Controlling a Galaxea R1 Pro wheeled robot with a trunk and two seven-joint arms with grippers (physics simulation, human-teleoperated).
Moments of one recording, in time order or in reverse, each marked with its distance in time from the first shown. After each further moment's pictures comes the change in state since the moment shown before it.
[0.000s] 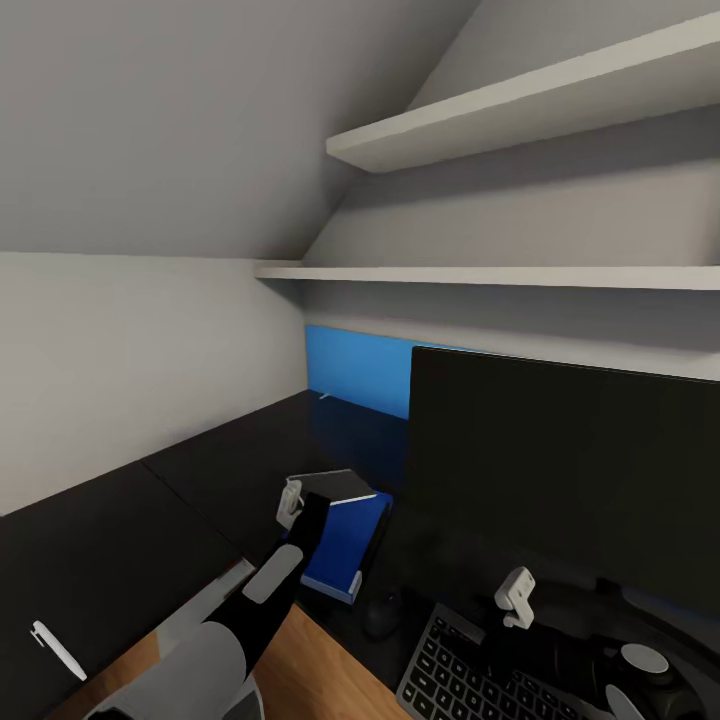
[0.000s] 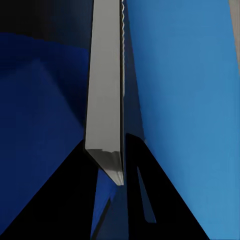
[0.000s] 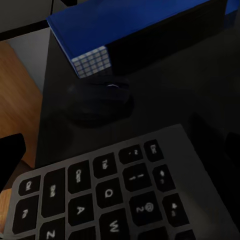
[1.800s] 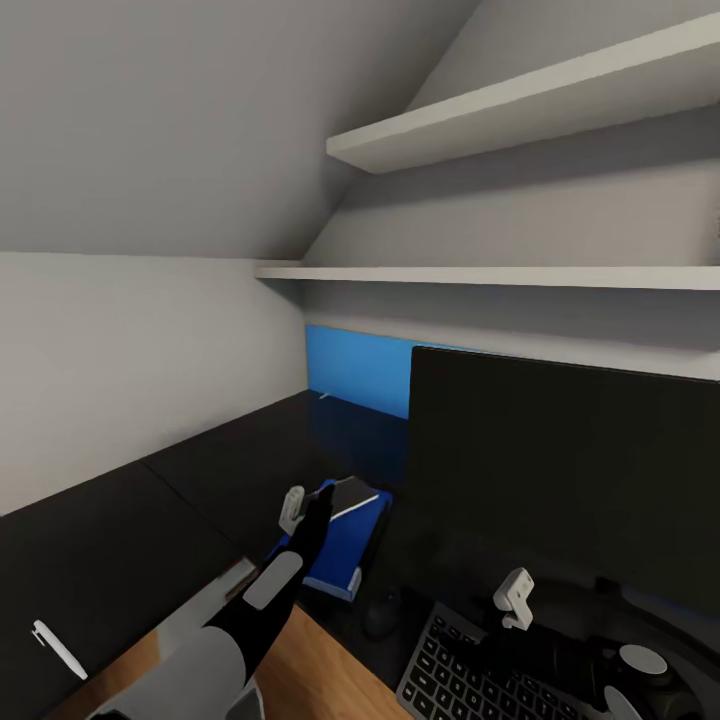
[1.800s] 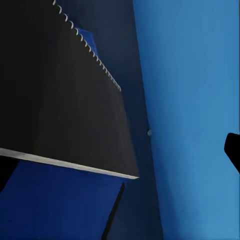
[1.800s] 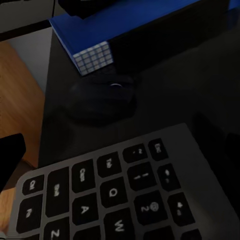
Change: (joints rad) left arm 0.007 -0.001 -0.002 0.028 -0.006 0.031 -0.026; right arm 0.002 0.004 0.002 0.000 0.000 0.000 0.000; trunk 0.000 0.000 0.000
